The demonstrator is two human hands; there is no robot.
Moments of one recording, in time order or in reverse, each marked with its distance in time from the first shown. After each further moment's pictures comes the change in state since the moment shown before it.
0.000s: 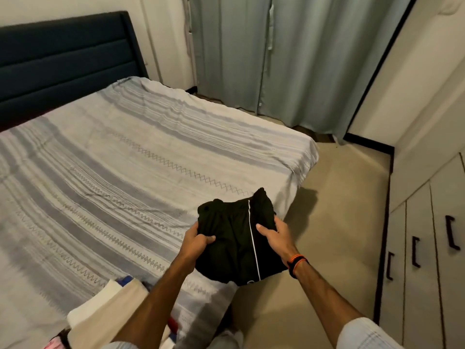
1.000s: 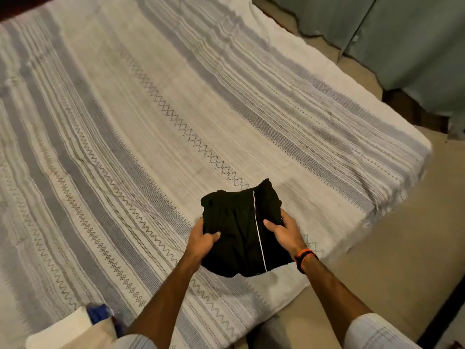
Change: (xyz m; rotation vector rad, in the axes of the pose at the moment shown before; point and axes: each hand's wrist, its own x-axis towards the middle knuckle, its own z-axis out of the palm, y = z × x) left_hand 0.352 0.034 -0.016 -0.001 0.240 -0.353; right_hand 0.395 -0.017 0.114 -0.233 -0.342 0.279
